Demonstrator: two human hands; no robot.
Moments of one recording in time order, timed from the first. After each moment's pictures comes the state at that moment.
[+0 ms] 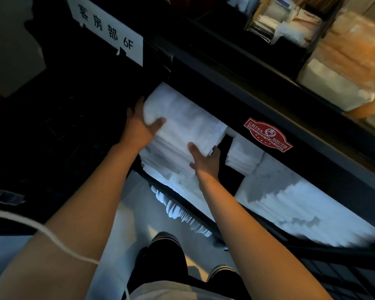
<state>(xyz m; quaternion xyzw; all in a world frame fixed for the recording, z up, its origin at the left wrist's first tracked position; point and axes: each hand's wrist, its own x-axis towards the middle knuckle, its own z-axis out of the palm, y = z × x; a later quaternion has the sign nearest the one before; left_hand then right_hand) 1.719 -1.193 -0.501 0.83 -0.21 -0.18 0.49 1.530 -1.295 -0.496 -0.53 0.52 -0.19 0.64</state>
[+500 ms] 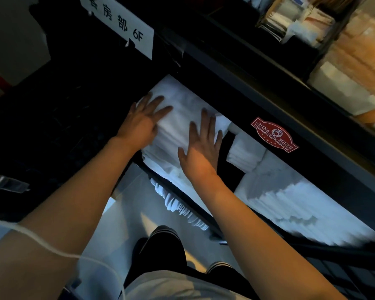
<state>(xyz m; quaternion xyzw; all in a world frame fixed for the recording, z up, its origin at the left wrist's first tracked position) 1.722 -1.169 -0.496 0.84 -0.51 0.00 0.19 1.538 -1.282 -0.481 -0.95 0.30 -0.09 -0.02</state>
